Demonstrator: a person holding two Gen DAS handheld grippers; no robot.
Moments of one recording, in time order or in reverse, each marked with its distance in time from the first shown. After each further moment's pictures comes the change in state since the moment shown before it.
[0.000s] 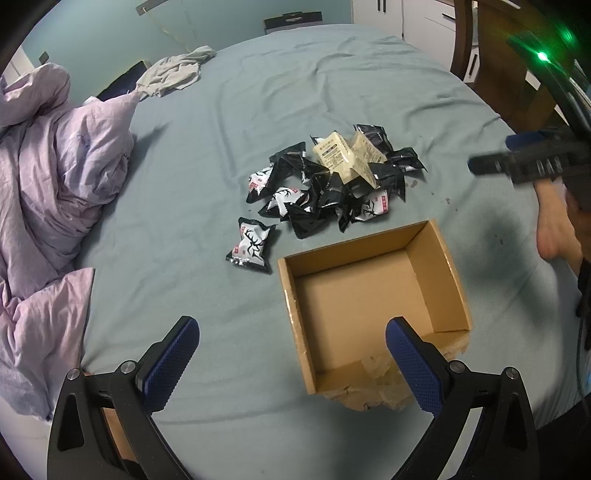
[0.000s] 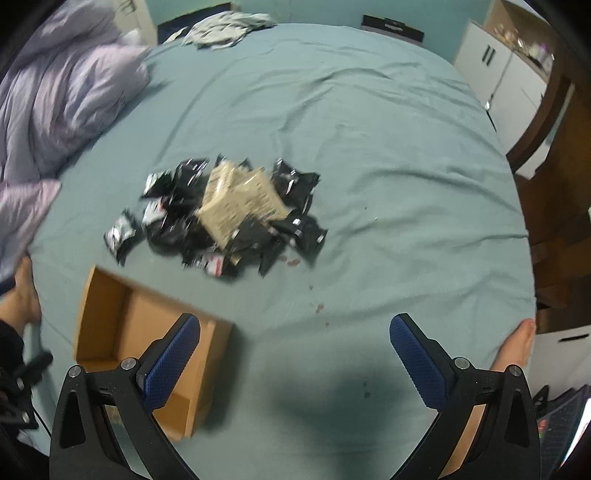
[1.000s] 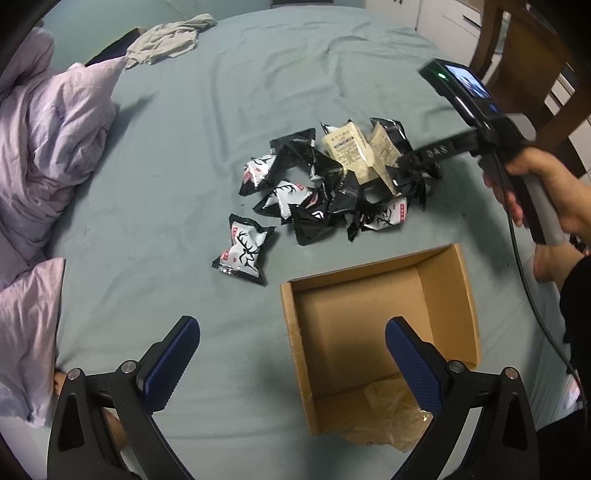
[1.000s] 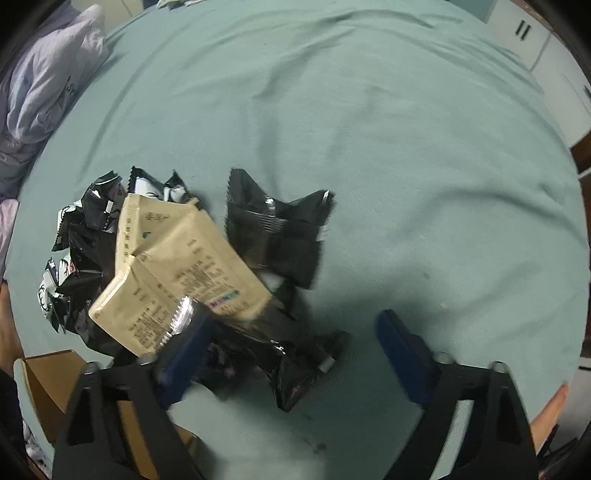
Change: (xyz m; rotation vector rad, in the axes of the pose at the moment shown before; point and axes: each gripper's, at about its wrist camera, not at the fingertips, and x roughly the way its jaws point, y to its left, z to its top) left arm 0.048 0.022 0.032 -0.063 0.099 -0.091; right arm 0.180 -0.017 0.099 -0.026 0.184 0.047
